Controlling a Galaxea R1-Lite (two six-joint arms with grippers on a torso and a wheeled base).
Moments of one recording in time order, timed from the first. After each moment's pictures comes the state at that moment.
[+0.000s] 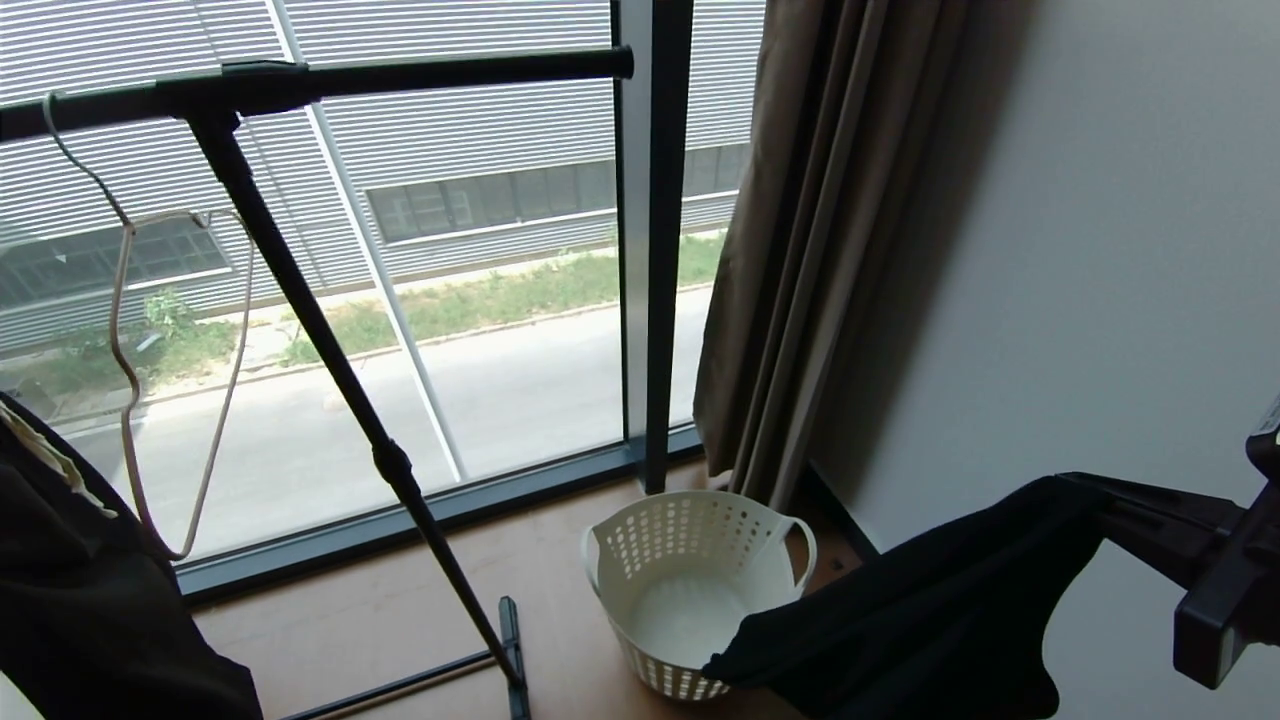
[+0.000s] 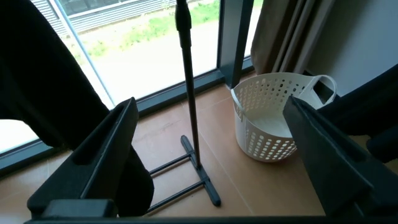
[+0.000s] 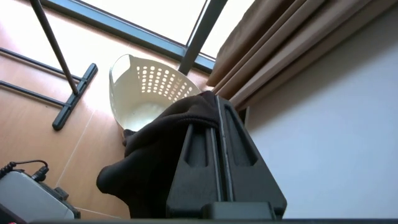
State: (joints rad) left arm 0.00 0.00 -0.01 0.05 -0.12 0.08; right arm 0.58 1.04 -0.53 -0.21 -0.19 -0.34
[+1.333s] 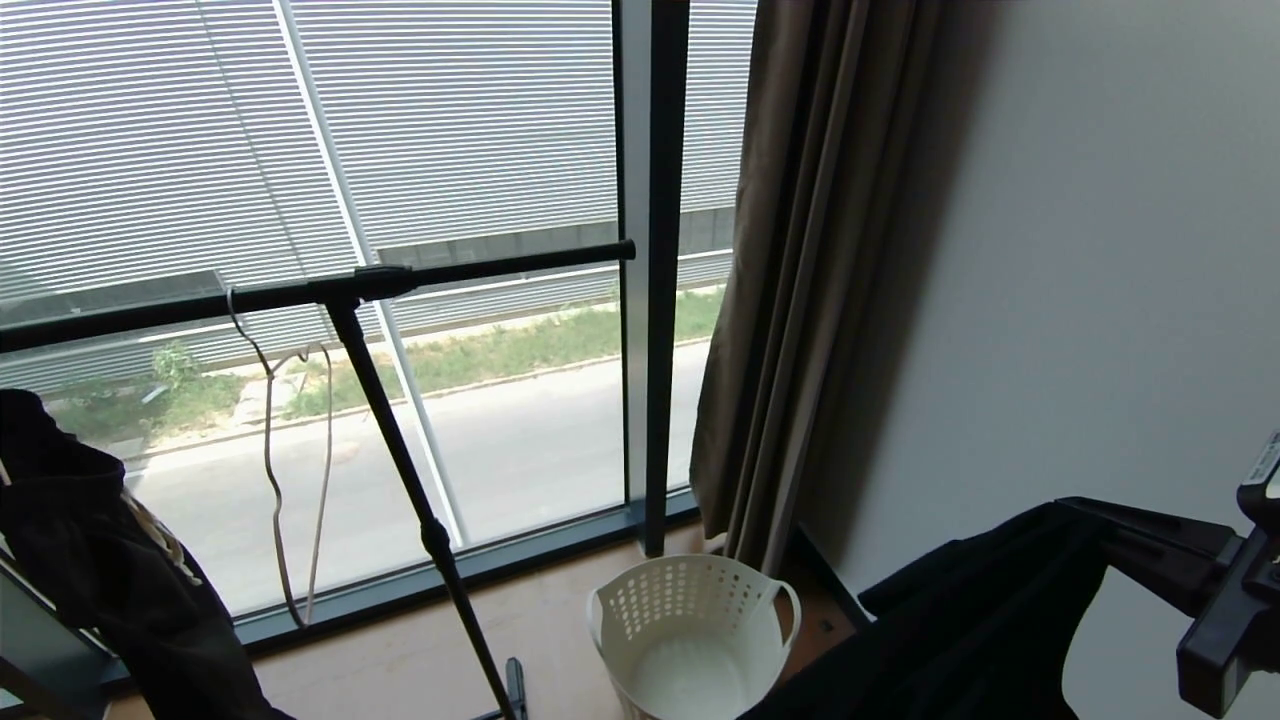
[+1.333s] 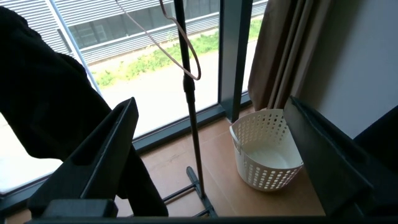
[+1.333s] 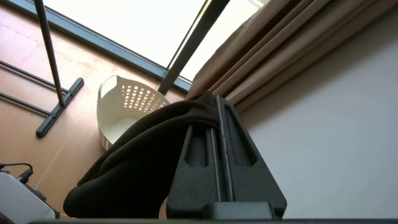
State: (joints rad) left arm 0.00 0.00 -0.01 0.05 -0.12 0.09; right arm 0.58 1.03 -0.49 -0.22 -0.18 -0.41
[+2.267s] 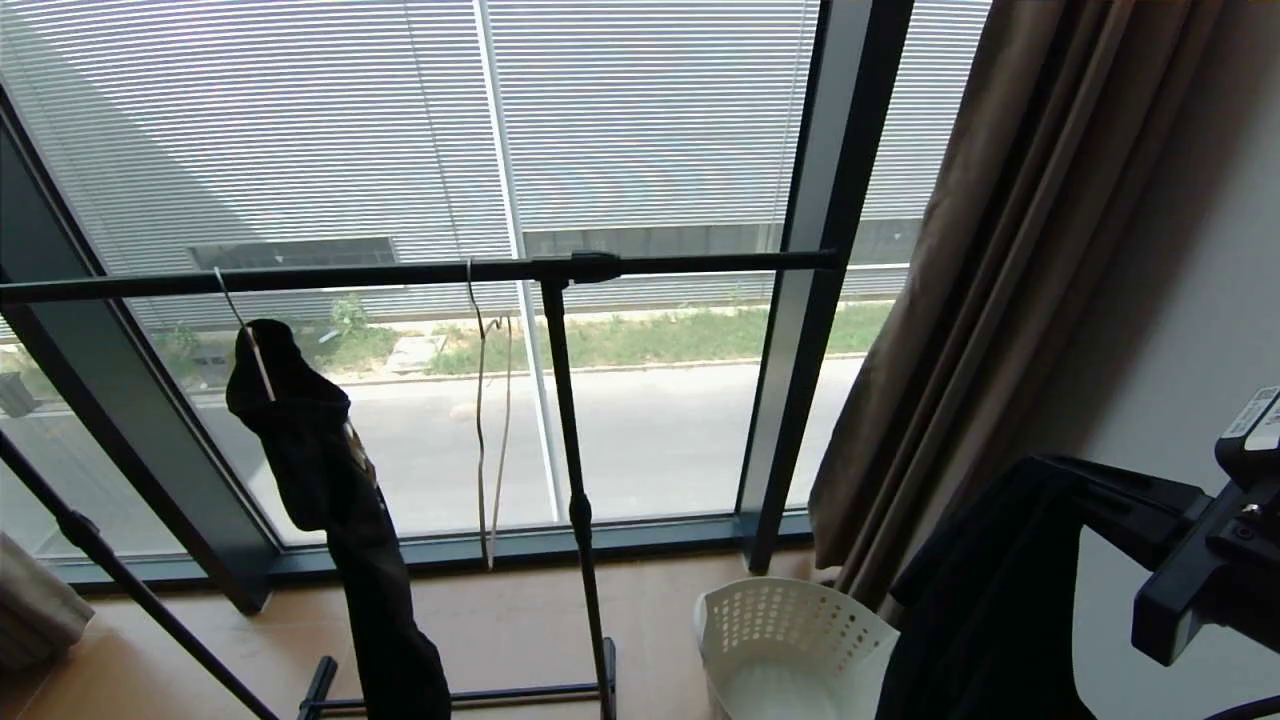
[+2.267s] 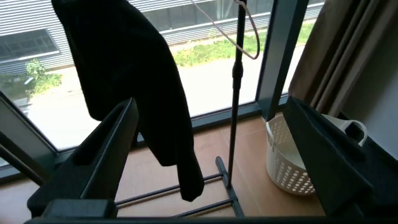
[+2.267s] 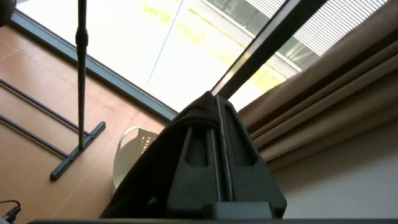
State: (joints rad) left arm 0.00 0.00 -0.01 0.05 -0.12 0.09; right arm 0.58 1.09 -0.45 -0.43 -0.19 -0.40
